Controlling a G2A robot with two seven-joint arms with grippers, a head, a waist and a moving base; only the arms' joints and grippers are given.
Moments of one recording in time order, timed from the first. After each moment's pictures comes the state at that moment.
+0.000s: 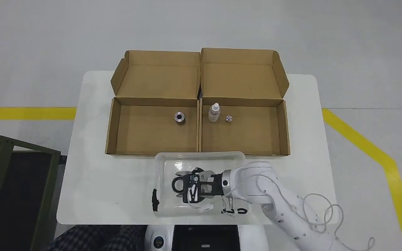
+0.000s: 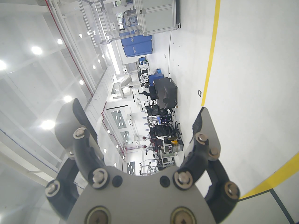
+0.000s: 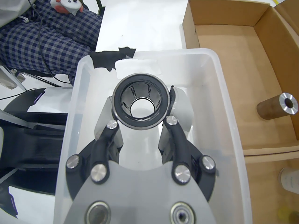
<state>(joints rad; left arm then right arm) -0.01 -0.37 -0.75 -1.25 2.03 -0.40 0.22 -1.19 -1.22 0.88 -1.84 -1.24 -0.85 0.50</state>
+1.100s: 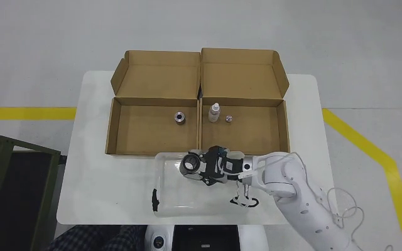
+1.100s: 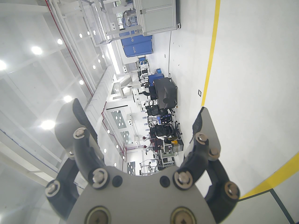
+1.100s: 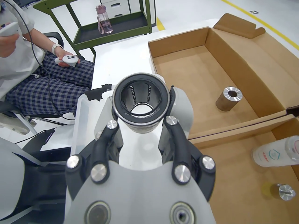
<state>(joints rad) -0.01 -0.37 -0.75 -1.25 2.03 -0.40 0.22 -1.22 -1.17 1.04 -1.88 -0.95 -0.79 0.48</state>
